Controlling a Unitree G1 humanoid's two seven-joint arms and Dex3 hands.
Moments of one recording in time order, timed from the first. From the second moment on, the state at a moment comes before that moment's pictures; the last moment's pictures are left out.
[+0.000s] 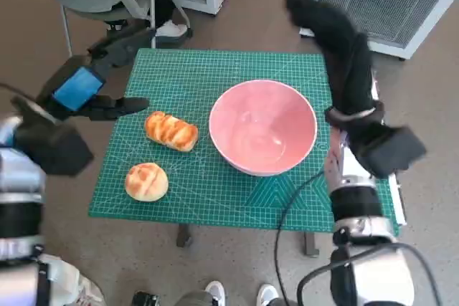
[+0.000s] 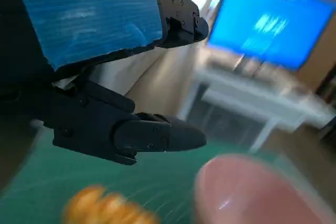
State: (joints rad) left arm -0.76 0.74 -0.03 0.57 0.24 -0.43 -0.57; right arm -0.91 -0.10 -0.13 0.86 0.23 -0.95 0.50
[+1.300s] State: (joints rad) left arm -1.02 0.66 -0.39 0.92 0.55 -0.33 -0.71; right arm -0.81 -0.12 -0.07 0.66 0.19 -1.00 0.50
